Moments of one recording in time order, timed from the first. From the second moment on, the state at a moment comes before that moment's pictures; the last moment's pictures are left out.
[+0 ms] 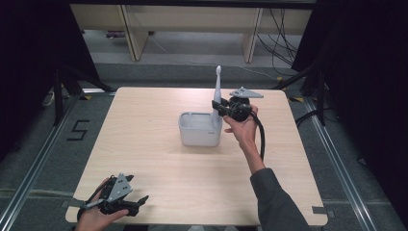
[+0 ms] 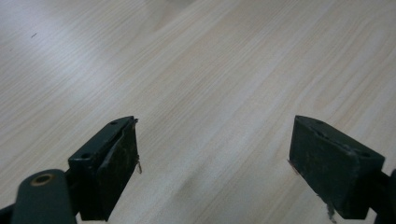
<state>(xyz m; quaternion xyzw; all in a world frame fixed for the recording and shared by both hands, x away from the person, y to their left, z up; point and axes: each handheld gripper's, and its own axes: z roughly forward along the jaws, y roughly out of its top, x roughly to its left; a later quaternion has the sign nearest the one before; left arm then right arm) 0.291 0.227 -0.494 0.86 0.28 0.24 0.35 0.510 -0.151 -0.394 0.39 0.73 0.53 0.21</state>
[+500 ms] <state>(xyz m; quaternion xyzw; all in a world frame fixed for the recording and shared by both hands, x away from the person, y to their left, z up) 0.291 0.227 -0.494 0.86 0.28 0.24 0.35 0.505 -0.146 -0.407 0.38 0.75 0.50 0.21</state>
